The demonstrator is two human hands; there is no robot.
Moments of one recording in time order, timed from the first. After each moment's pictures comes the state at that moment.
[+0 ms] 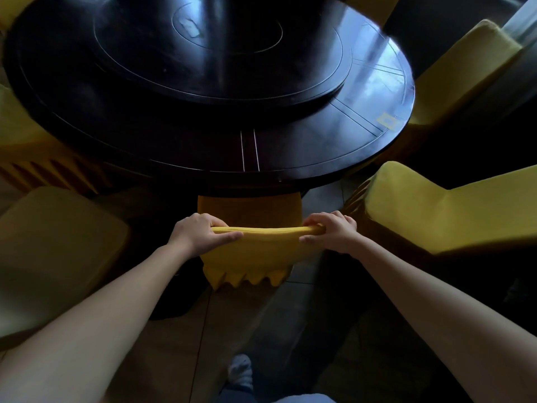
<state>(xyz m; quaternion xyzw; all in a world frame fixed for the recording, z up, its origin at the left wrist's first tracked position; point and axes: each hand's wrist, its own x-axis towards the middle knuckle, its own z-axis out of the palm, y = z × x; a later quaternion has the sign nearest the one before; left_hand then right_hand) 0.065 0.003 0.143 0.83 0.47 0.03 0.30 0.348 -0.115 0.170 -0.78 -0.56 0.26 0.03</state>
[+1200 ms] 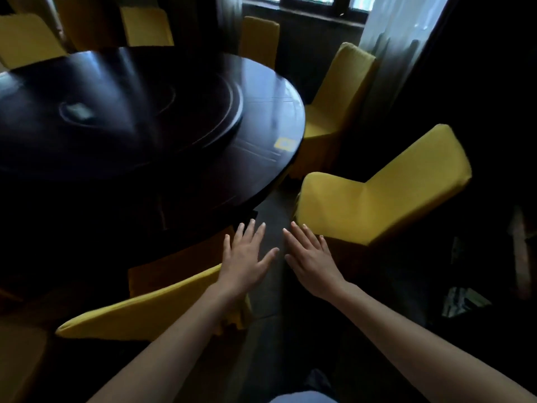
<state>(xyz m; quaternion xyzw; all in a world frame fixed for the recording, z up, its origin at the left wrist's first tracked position) 0.324 -0.127 0.204 0.91 0.34 0.04 0.23 0.454 -0.247 0.191 -0.83 -0.53 0.13 0.13</state>
